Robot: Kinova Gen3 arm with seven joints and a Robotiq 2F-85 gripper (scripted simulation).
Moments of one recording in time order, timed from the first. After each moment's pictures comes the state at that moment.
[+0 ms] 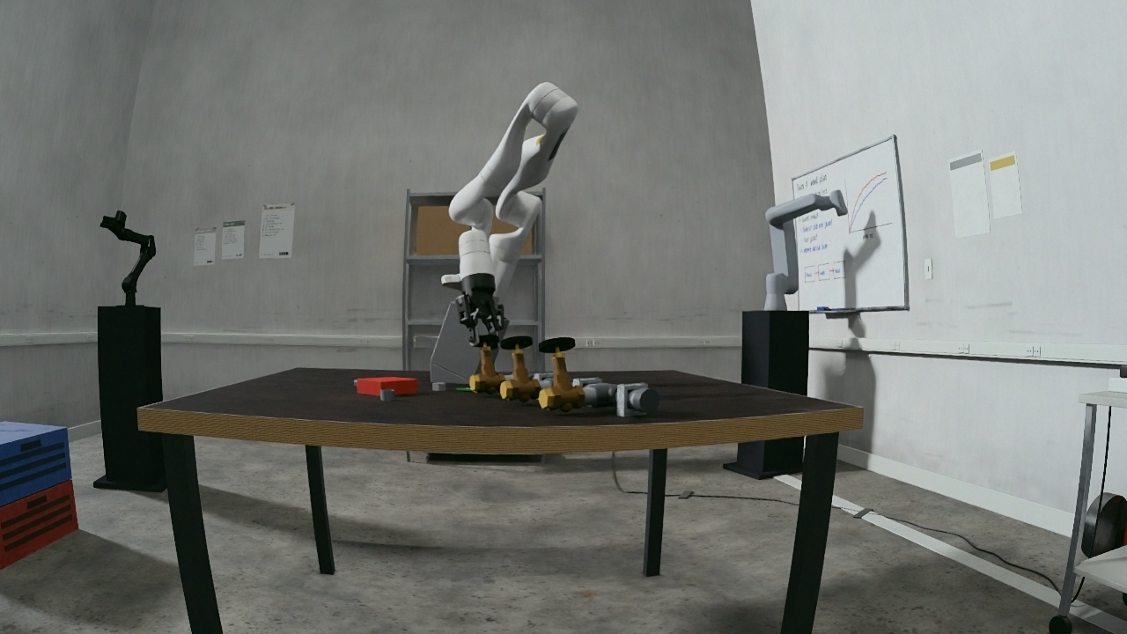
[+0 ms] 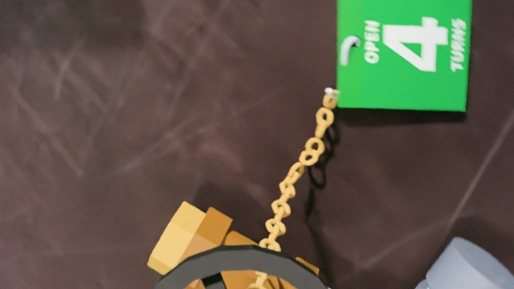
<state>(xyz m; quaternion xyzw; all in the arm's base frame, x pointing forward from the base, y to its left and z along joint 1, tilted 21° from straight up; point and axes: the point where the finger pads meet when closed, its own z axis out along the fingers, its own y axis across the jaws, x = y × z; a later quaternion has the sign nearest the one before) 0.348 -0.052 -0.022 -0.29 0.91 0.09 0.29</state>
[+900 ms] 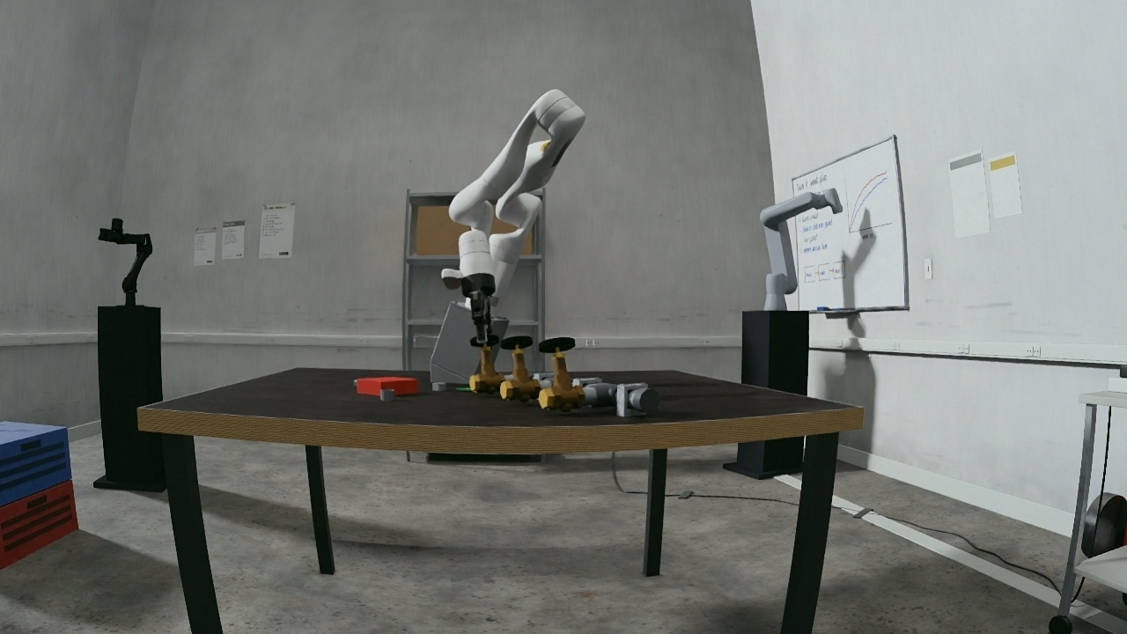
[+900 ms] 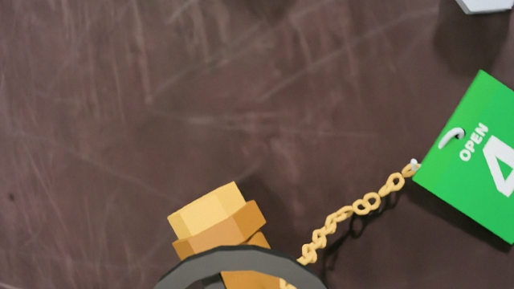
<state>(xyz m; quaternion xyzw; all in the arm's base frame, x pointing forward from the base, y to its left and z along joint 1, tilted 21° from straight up) 0.348 -0.052 -0.022 -0.52 0.80 0.00 0.31</state>
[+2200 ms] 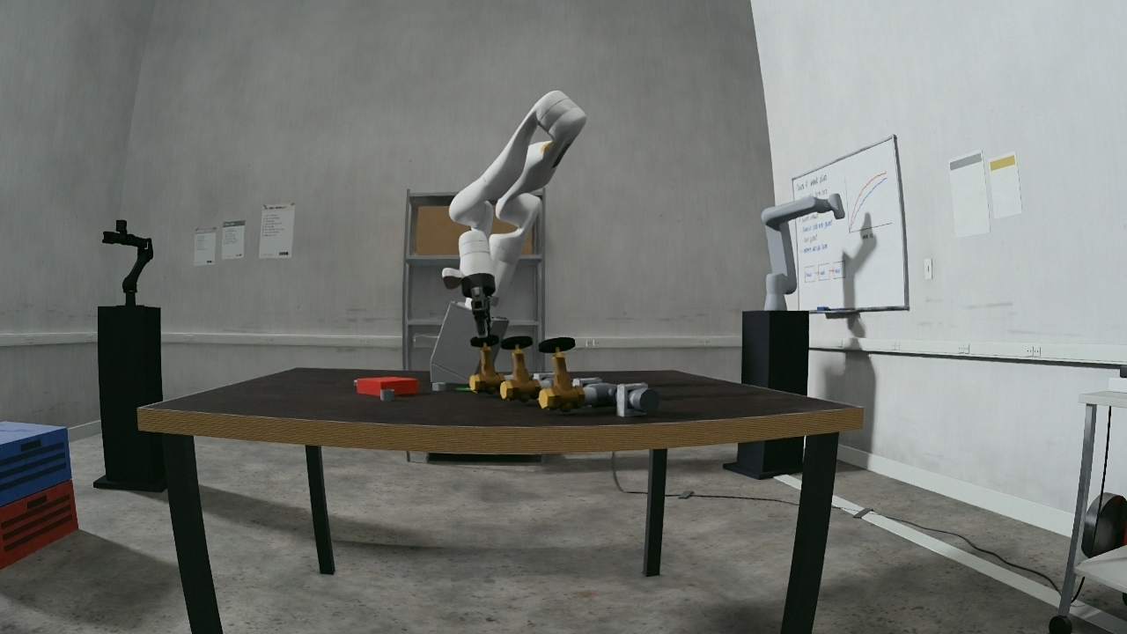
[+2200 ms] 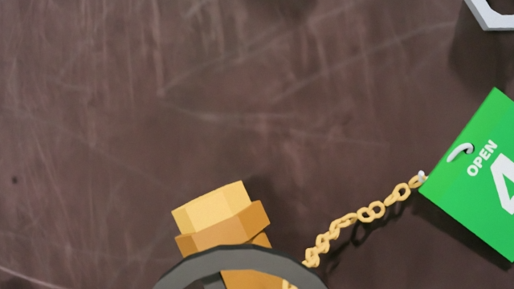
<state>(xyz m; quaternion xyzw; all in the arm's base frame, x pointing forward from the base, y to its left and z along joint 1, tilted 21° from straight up) 0.348 -0.052 -0.022 -0.55 0.78 -0.01 0.31</state>
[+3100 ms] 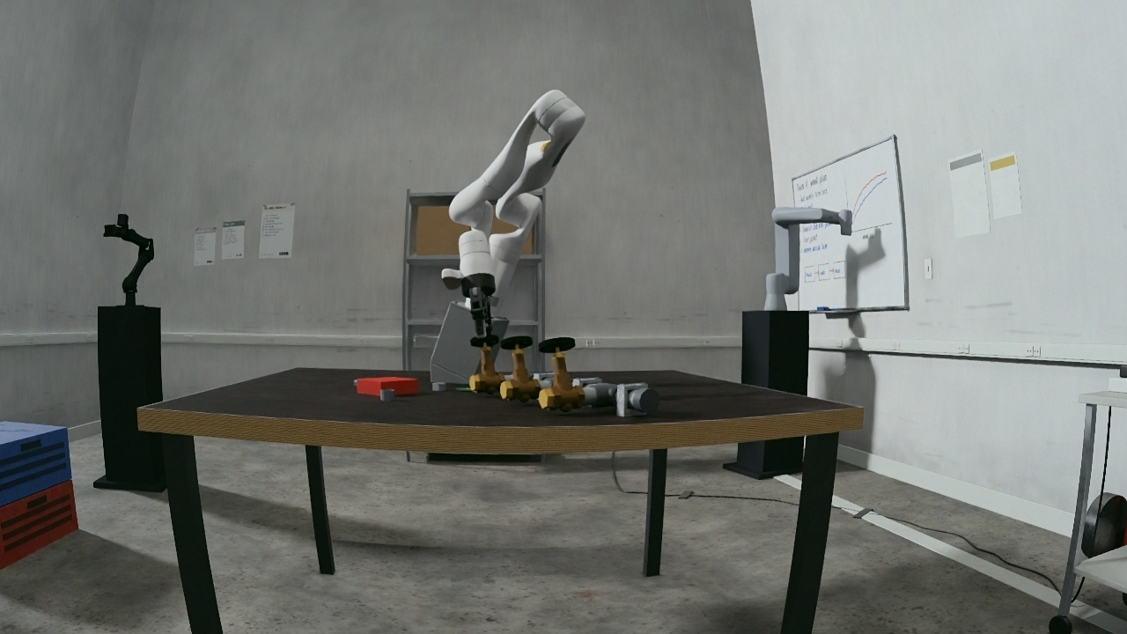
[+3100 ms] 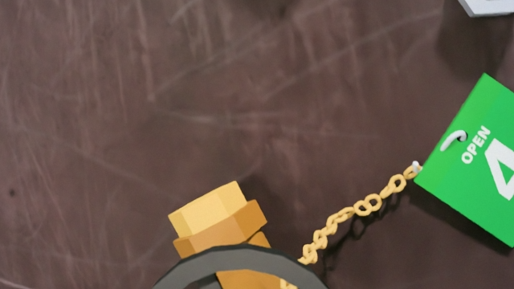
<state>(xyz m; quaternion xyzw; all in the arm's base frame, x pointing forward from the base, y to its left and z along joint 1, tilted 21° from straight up) 0.348 -0.052 -0.022 -0.52 0.80 0.00 0.31</state>
